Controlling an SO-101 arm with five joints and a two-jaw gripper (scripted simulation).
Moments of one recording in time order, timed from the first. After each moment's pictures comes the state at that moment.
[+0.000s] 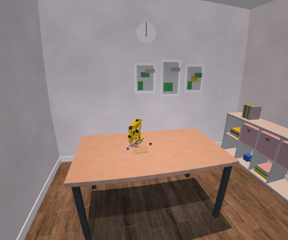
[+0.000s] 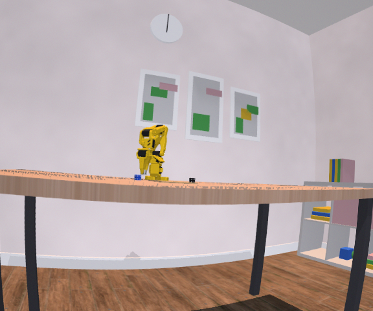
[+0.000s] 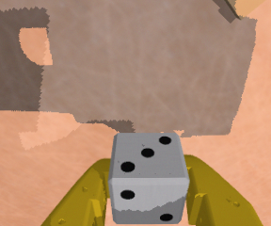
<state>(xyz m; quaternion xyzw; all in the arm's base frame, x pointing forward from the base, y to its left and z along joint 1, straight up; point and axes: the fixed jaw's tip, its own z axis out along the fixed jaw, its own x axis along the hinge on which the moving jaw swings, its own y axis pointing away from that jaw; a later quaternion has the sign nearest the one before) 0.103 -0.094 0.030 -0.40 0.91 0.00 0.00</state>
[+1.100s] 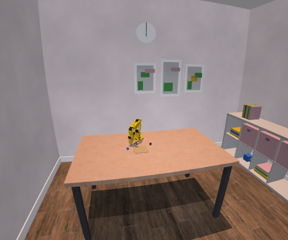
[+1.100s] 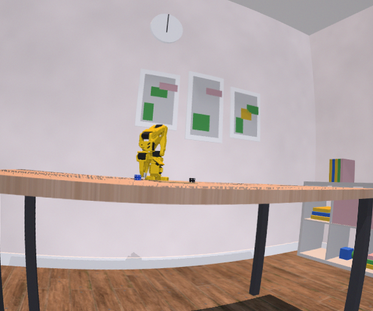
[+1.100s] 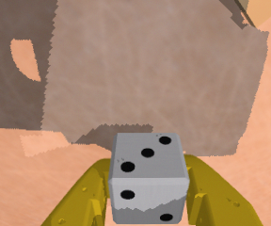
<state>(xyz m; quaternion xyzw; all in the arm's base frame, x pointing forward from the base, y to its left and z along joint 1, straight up) 0.103 -0.094 0.018 -0.40 0.91 0.00 0.00</state>
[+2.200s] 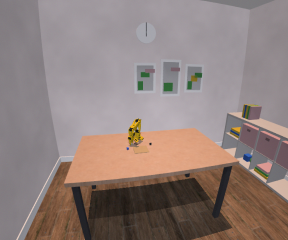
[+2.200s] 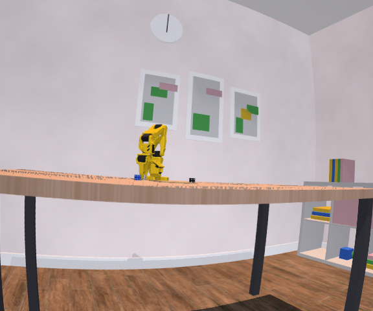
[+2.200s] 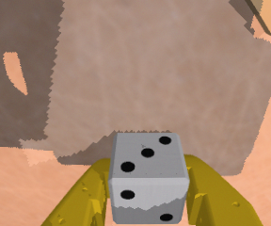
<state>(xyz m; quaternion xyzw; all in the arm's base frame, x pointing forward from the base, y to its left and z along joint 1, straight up) 0.103 -0.094 0.009 -0.40 0.91 0.00 0.00</state>
